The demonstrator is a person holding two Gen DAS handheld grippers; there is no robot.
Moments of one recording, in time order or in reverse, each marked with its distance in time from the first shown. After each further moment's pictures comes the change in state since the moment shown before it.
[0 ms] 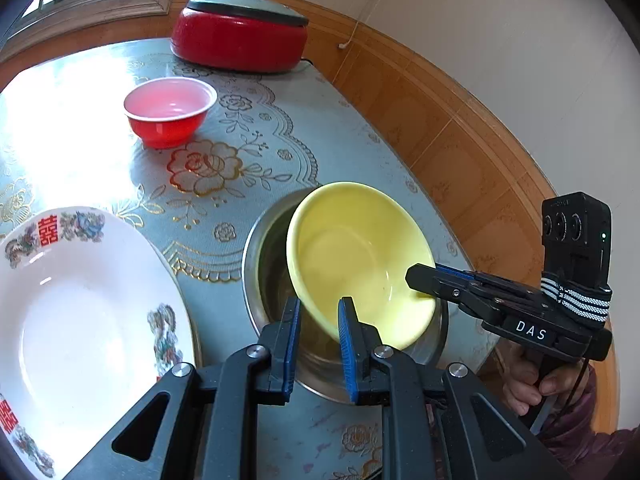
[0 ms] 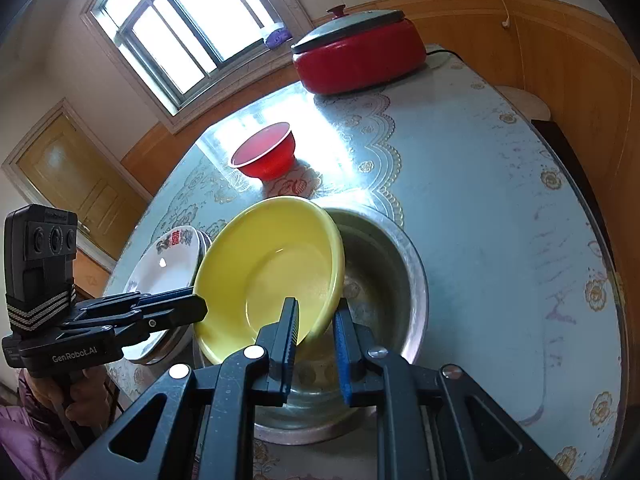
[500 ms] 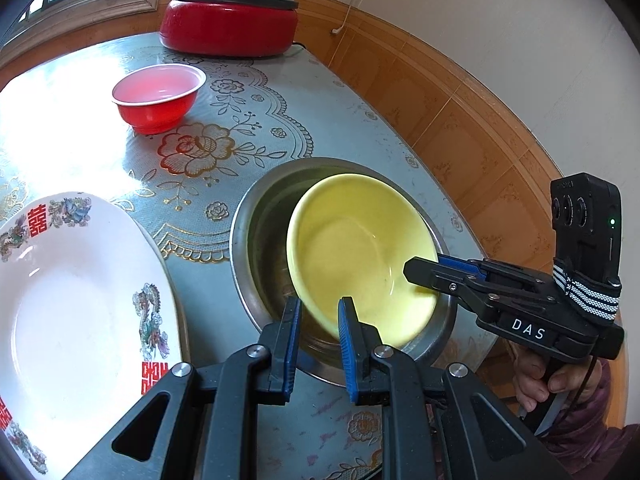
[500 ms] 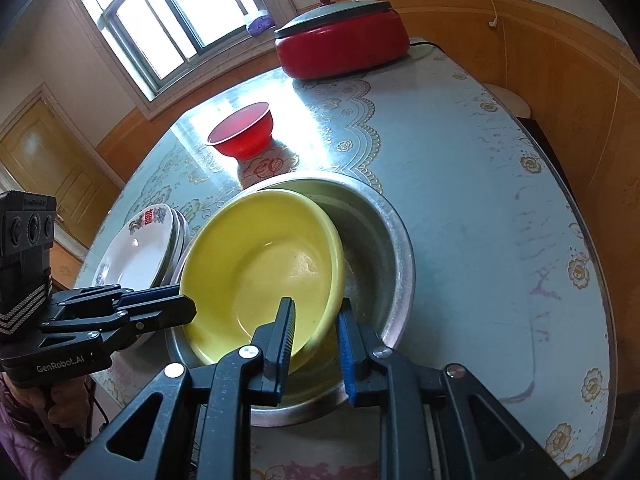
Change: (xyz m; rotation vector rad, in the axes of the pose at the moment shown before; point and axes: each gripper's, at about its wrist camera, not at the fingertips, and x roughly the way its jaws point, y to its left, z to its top) left arm 0.014 -0.005 -0.007 0.039 0.041 0.018; right arm 0.006 0.004 -0.011 -0.019 0.029 -0.118
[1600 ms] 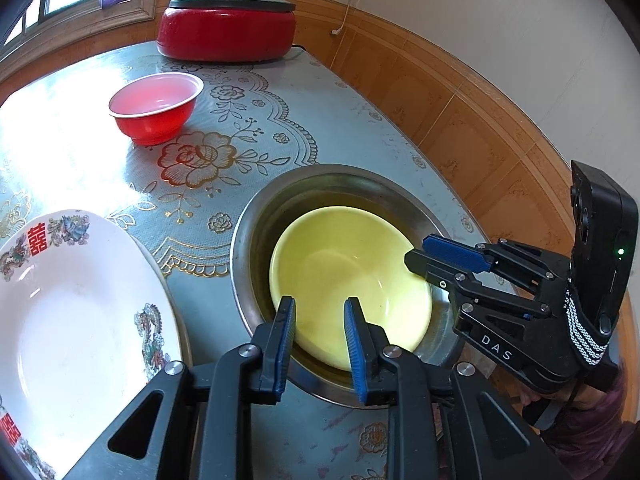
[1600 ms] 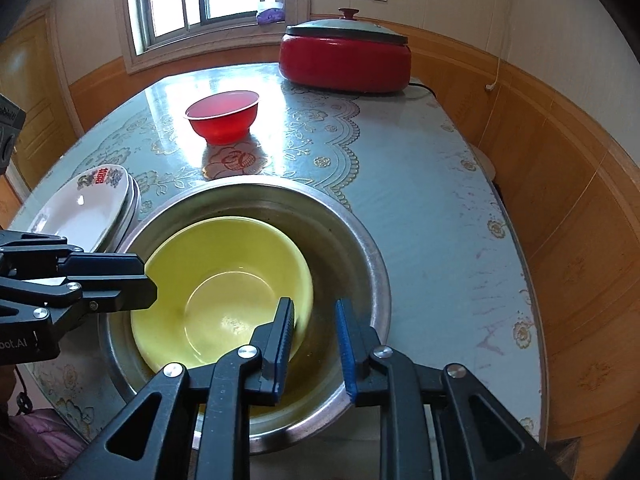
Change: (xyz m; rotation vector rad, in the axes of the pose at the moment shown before) left arm 0.007 -0.004 0.005 0.043 -0.011 0.038; right arm 0.012 0.028 0.003 -0.244 -0.035 -0.288
